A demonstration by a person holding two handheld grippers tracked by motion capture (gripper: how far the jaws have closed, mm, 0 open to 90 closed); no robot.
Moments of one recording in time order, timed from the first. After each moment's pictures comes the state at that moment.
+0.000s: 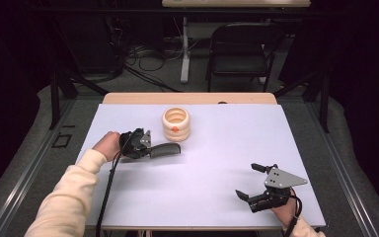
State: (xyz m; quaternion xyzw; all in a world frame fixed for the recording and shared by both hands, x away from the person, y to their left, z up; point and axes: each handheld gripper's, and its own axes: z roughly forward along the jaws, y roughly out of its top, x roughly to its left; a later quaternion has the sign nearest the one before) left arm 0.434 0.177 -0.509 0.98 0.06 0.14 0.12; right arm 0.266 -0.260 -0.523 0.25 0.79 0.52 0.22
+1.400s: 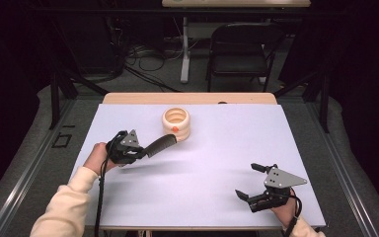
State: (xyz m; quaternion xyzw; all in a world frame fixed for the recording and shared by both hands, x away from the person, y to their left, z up) left arm 0.399 0.206 -0.498 0.94 0.16 0.15 0.26; right arm 0.266 -0.260 -0.523 0.25 0.79 0.52 0.22
